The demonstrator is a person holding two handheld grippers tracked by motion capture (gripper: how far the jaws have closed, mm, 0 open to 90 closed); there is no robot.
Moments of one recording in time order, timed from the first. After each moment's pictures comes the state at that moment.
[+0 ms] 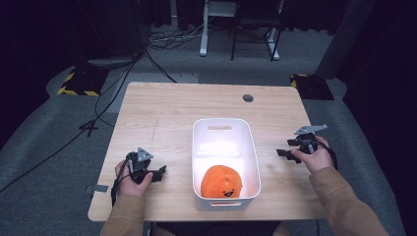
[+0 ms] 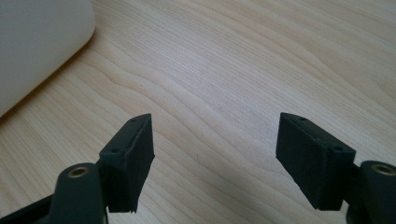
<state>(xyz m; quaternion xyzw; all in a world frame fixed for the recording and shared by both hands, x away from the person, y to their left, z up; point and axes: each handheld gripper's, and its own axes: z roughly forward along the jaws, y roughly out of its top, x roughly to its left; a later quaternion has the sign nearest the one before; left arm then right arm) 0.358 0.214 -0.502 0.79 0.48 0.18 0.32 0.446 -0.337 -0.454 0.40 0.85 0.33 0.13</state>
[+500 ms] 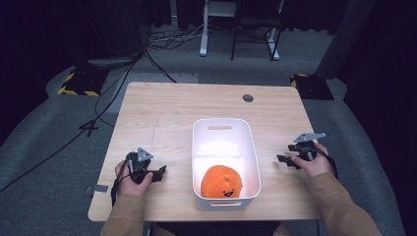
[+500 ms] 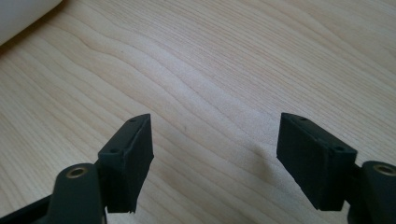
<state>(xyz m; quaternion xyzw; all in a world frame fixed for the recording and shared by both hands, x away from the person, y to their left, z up) 0.358 0.214 -0.502 0.79 0.48 0.18 0.32 0.438 -0.345 -0.481 0.39 0.85 0.33 0.15</state>
